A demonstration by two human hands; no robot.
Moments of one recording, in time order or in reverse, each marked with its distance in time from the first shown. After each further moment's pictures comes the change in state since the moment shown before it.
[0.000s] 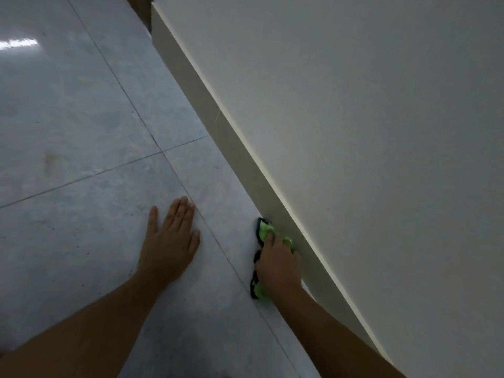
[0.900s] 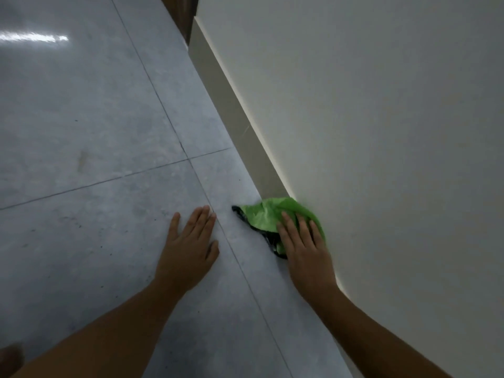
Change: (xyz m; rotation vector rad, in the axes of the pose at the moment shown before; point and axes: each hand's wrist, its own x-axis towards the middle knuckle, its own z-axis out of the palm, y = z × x) left_hand -0.010 0.000 0.000 -0.046 0.004 -0.006; right_hand 0.021 0.028 -0.022 -0.445 0.405 -0.381
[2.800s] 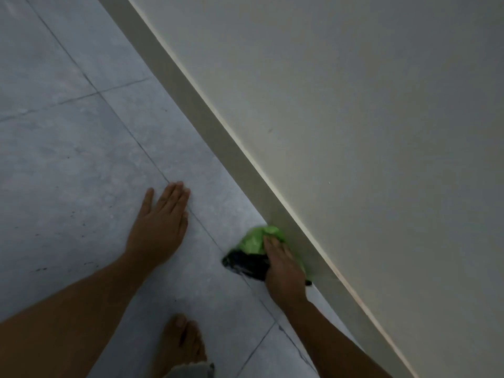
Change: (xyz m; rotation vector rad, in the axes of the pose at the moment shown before) left_hand -0.056 0.084 0.029 0.030 -0.059 0.162; right_hand -0.202 -0.016 0.040 0.721 0.019 0.402
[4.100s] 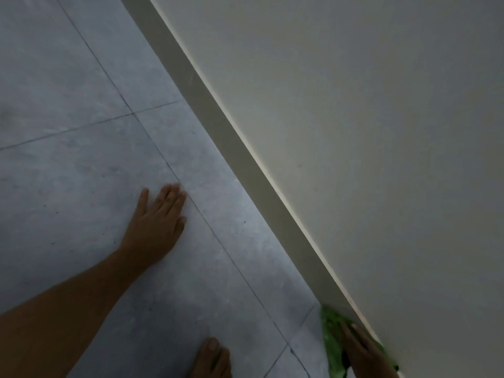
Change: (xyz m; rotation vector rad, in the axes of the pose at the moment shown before) left_hand 0.019 -0.065 -0.032 0.010 -0.004 -0.032; right_hand -0.084 0.127 -0.050 -0.925 -0.262 -0.390
